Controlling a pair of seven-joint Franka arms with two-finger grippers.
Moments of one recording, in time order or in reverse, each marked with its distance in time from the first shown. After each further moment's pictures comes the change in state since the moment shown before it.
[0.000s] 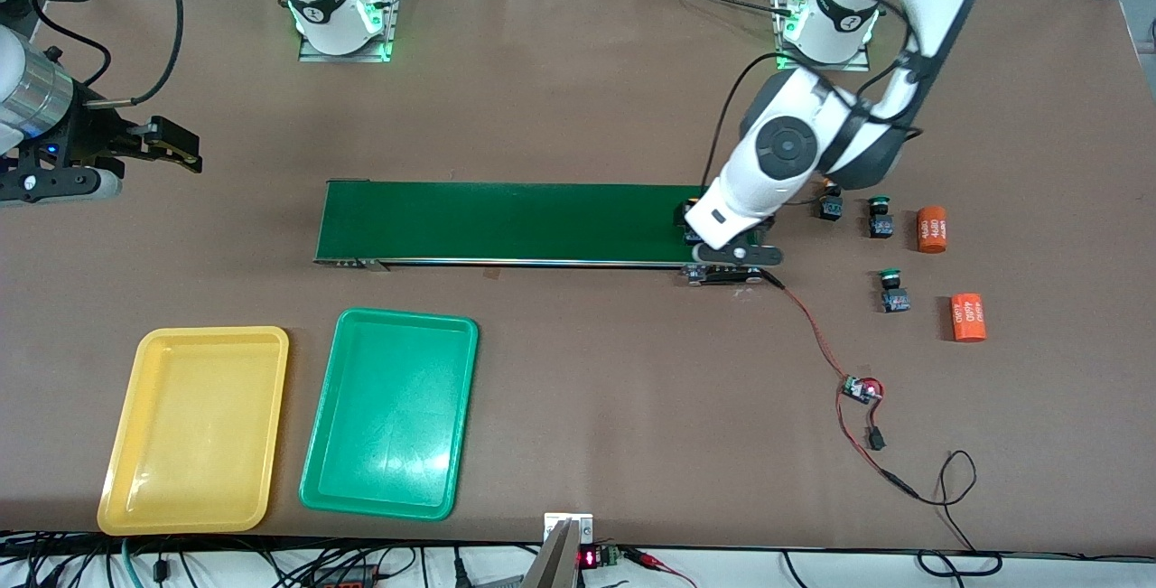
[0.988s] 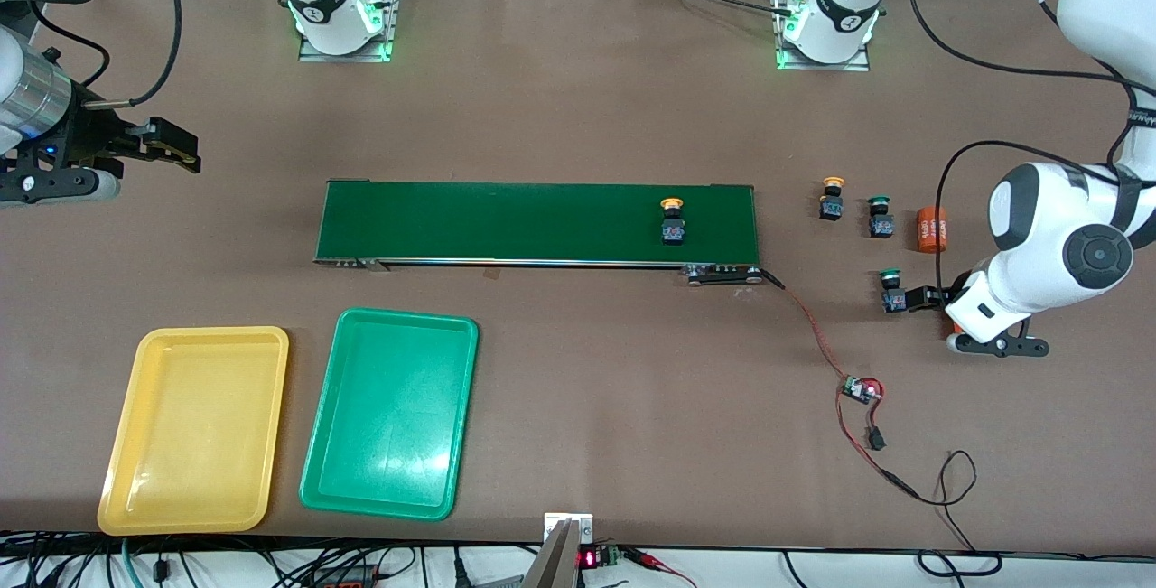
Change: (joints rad) left arm 0.559 0.224 0.014 0.123 0.280 0.099 0.458; right arm -0.003 0.001 -0.001 -0.001 0.000 -0.002 0.000
